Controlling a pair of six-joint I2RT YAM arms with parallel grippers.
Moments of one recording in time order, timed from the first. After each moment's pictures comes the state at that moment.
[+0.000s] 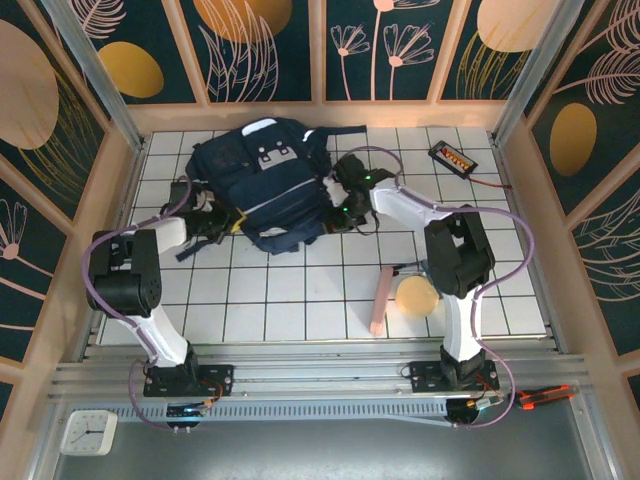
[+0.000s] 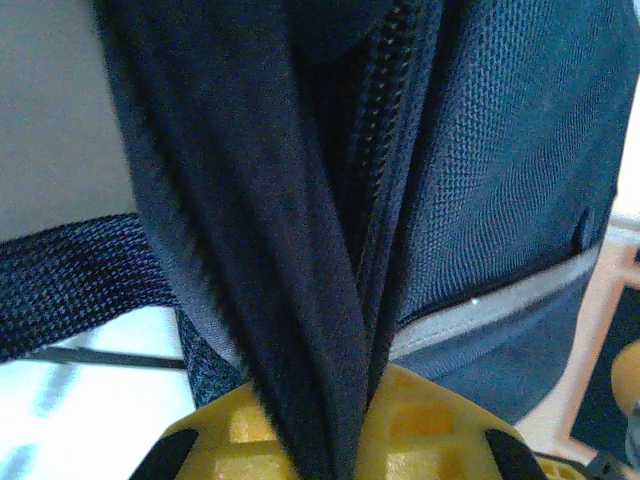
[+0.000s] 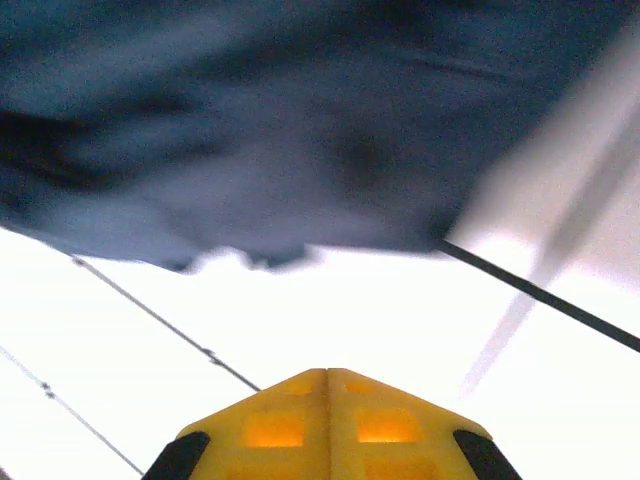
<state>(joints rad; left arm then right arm) 0.05 1.77 0.93 -0.08 0.63 -0.90 0.55 2.00 1.55 -0.79 -0.34 0.17</state>
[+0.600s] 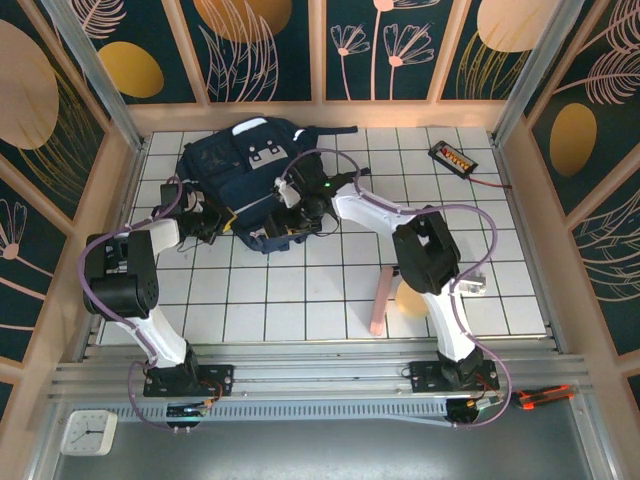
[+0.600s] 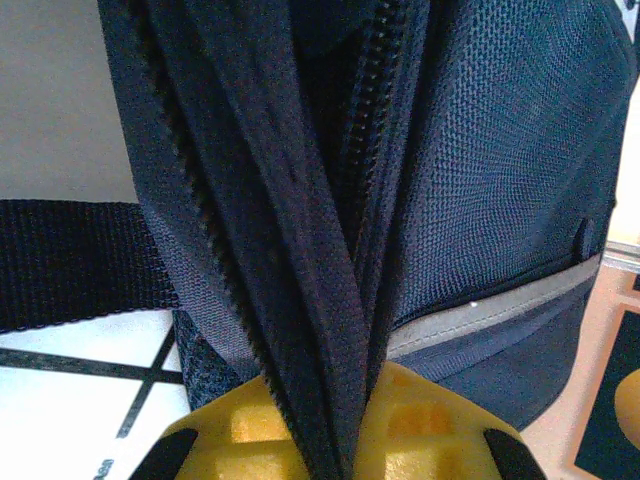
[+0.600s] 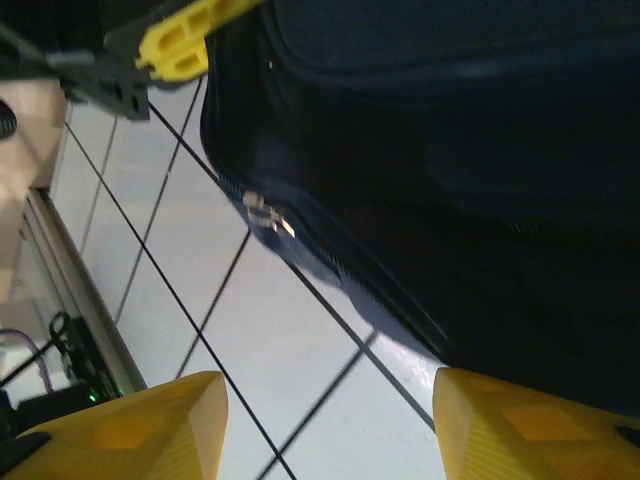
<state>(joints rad) 0.08 1.75 0.90 -0.05 0.63 -0.89 0.75 2.18 1.79 -0.61 -0.61 0.35</state>
